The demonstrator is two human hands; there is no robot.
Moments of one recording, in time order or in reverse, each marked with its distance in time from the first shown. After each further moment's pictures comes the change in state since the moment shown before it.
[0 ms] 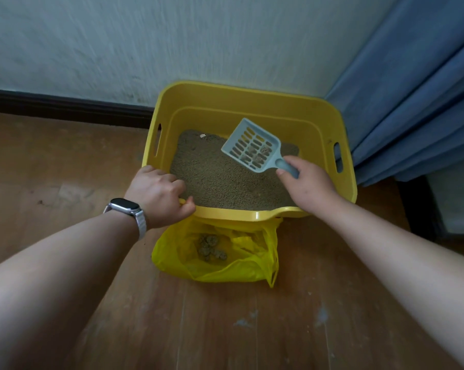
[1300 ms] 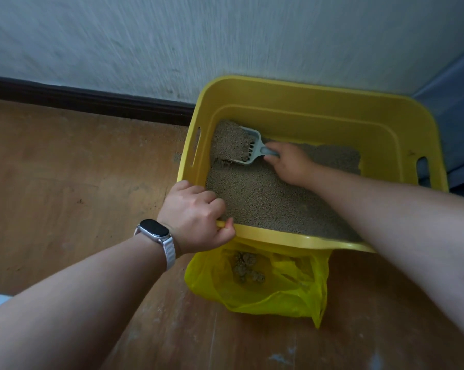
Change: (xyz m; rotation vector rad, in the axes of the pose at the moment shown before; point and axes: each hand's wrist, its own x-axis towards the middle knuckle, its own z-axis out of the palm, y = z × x) left_hand -0.002 -0.004 0.004 -0.095 0.049 -0.001; right_hand 0.152 -0.030 0.109 0.010 -0.360 -0.105
